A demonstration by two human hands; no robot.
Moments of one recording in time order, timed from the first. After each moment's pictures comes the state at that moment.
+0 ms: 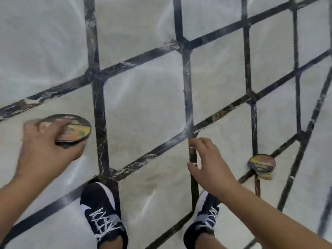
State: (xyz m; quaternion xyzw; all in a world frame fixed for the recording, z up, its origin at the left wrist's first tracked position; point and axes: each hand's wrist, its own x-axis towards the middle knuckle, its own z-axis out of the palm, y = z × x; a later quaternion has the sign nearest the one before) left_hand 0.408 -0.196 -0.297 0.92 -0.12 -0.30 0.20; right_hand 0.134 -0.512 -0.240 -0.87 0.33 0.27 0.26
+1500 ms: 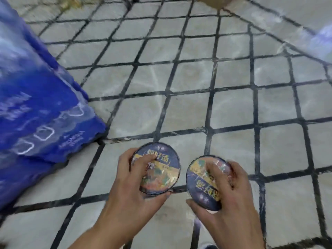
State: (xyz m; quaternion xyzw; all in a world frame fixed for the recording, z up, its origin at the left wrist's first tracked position) left_hand 0.199 -0.270 0.140 0.88 -0.16 -0.13 0.43; right_hand 0.099 -0.493 0.126 -0.93 0.18 -0.07 0.30
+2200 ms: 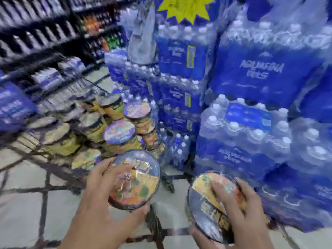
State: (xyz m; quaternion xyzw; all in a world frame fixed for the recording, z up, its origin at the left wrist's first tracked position) left_hand -0.118 0.351 0.355 0.82 0.39 0.27 0.32; right_hand 0.094 0.169 0.308 -0.81 -0.45 0.02 0.39
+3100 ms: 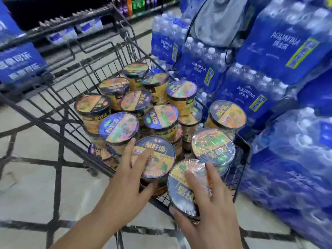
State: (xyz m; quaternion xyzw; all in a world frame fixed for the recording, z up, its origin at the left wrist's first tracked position) left_hand -0.271 0.613 0.256 0.84 0.42 0.12 0.32; right_hand -0.100 0.461 0.259 -0.81 -0.54 0.02 0.23
